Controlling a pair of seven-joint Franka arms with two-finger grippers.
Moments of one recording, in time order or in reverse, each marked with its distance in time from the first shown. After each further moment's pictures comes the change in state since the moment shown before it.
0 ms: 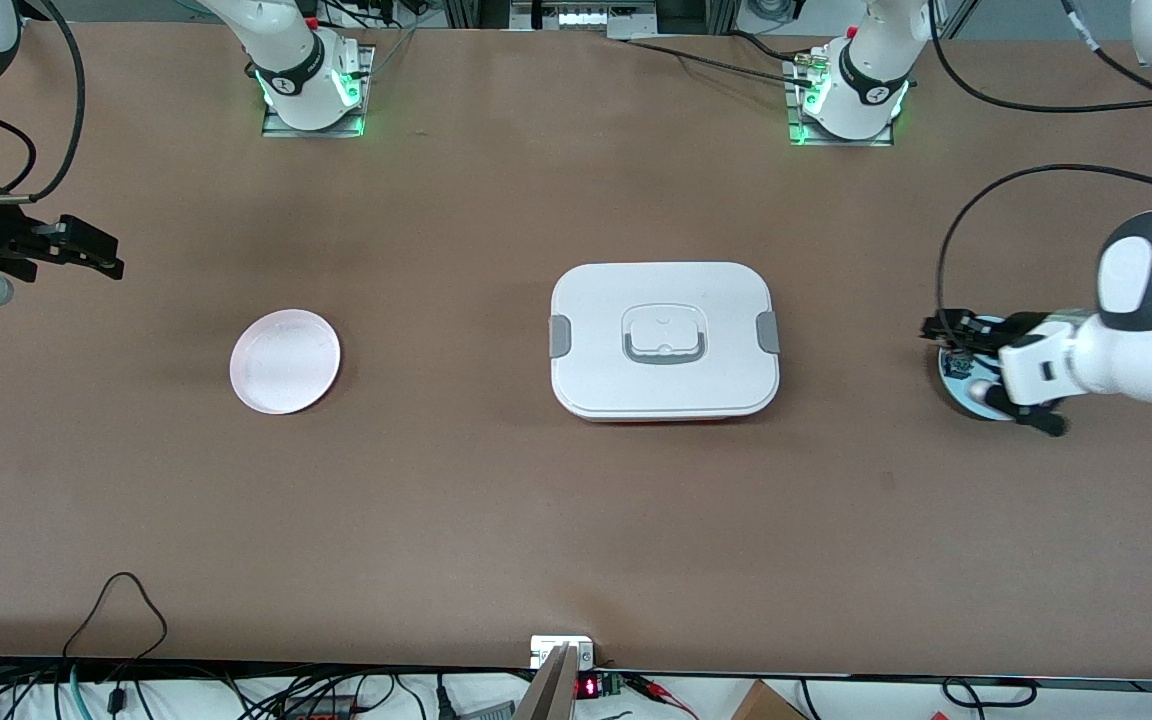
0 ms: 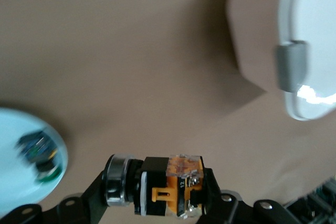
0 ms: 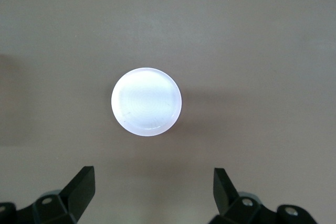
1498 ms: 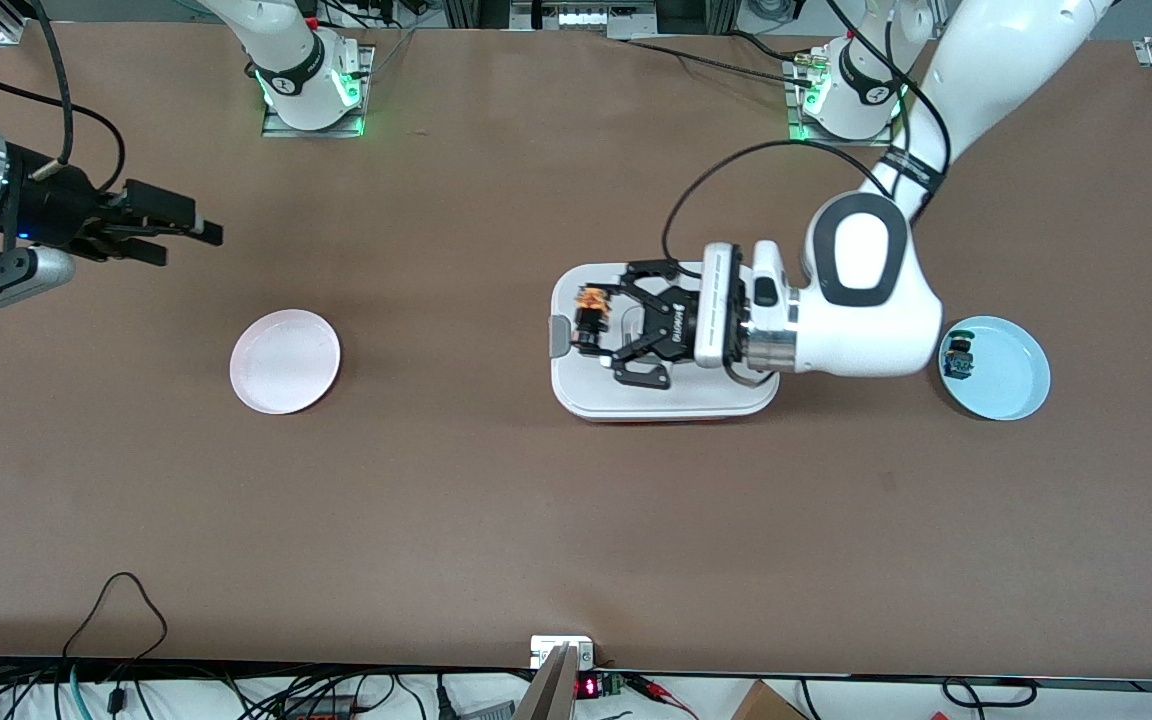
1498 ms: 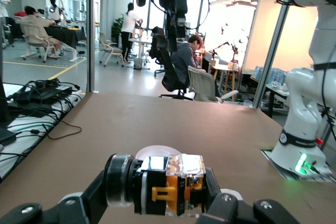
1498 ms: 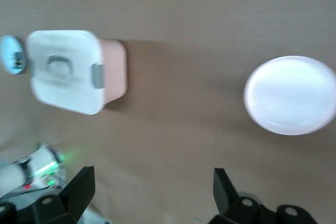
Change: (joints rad) left arm -0.224 0.119 -0.344 0.018 -1.108 0.596 1.336; right arm 0.009 0.008 0.012 -0.006 0.541 -0.094 -0.039
